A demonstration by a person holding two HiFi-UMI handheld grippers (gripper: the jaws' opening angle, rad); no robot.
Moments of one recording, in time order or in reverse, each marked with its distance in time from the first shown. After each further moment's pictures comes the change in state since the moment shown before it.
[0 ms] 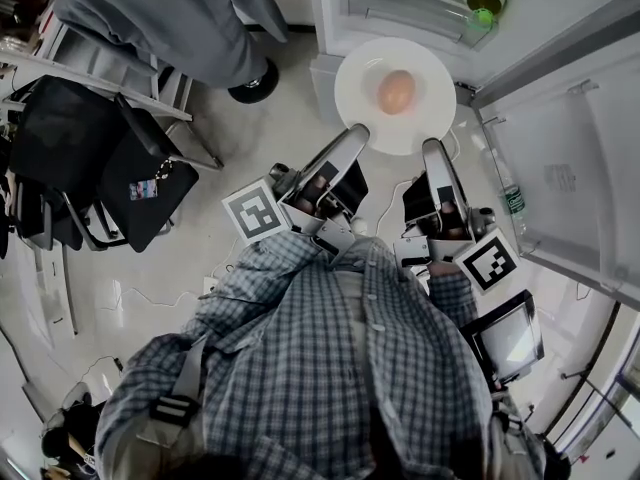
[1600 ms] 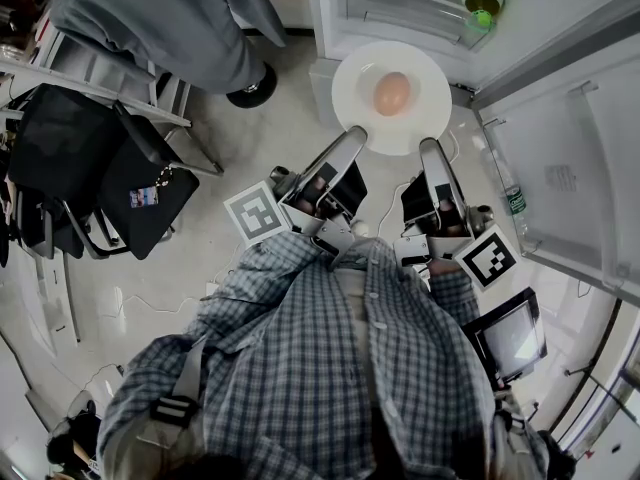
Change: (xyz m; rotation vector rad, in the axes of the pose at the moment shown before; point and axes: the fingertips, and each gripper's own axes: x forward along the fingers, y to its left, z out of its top) left arm -0.001 0.009 0.006 -0.029 0.001 0.010; right arm 0.008 -0.004 -0.003 0.009 -0.001 -0.016
